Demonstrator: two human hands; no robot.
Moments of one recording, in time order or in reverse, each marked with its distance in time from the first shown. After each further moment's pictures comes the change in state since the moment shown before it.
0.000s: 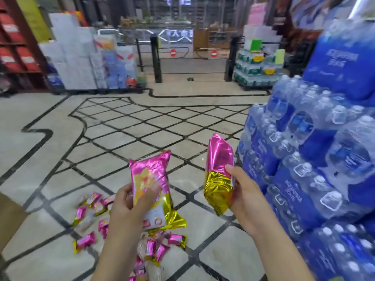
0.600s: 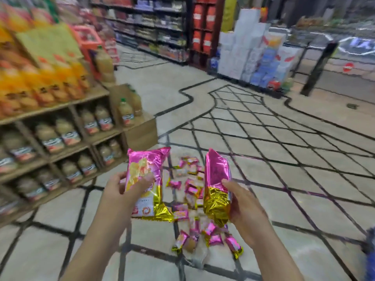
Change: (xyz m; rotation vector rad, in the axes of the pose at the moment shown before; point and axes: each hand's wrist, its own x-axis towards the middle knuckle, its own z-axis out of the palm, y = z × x) left_hand -0.133 -0.019 -0.189 -0.089 0.732 0.099; right_hand -0.036 0.133 0.143 -0.303 -0.664 0.372
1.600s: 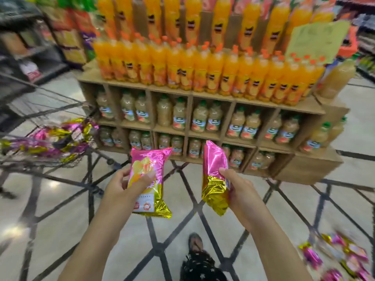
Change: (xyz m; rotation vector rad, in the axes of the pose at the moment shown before) left_hand 0.018 -0.019 -0.537 -0.149 0.924 -0.087; right_hand 0.054 0.254 0.579 -0.429 -0.824 0.372
